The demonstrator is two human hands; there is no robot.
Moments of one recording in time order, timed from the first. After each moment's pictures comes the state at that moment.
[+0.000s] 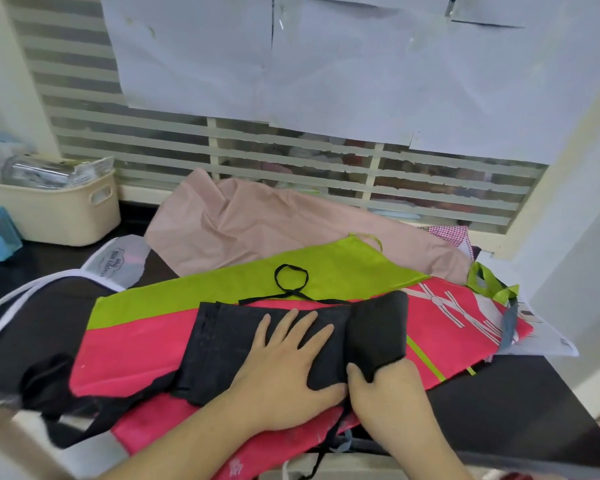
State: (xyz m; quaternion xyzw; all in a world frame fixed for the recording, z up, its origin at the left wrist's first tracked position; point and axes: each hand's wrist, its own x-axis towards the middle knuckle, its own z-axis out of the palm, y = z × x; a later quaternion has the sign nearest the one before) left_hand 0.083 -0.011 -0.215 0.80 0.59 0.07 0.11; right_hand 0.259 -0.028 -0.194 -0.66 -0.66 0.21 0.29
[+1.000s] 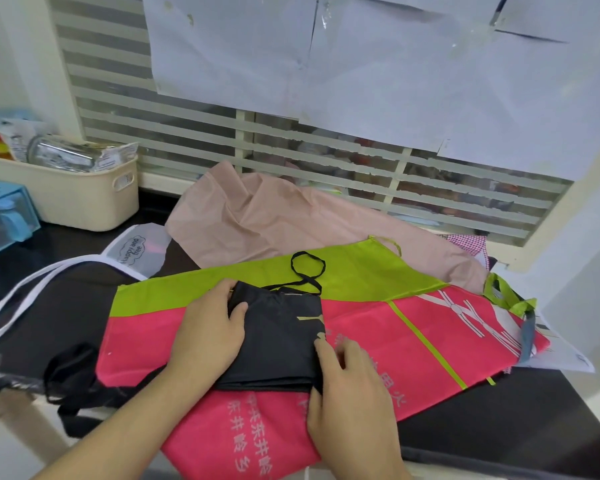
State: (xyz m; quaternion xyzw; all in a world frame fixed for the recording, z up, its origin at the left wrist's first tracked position) left_hand -0.027 0.003 -0.208 0.56 0.72 0.40 0.12; right_hand 0.185 -0.051 -0.212 -0.59 -0.78 0.00 0.18
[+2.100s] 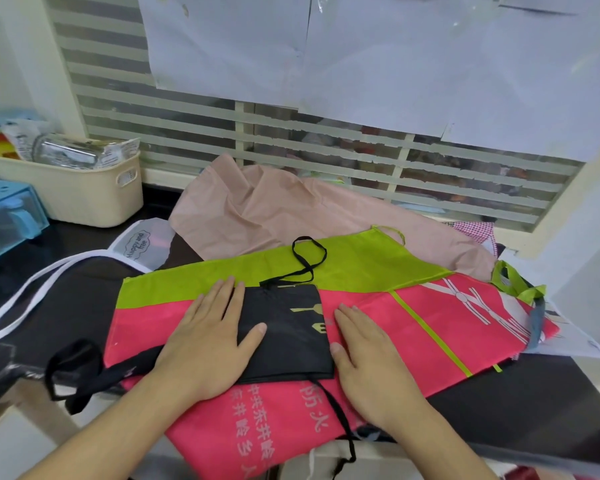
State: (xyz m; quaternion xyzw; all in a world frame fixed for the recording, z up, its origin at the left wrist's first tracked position) left_hand -0.038 -0.020 -0.226 0.69 0.71 0.10 0.05; right_hand 0.224 -0.004 -0.213 -0.55 -0.81 0.12 0.14
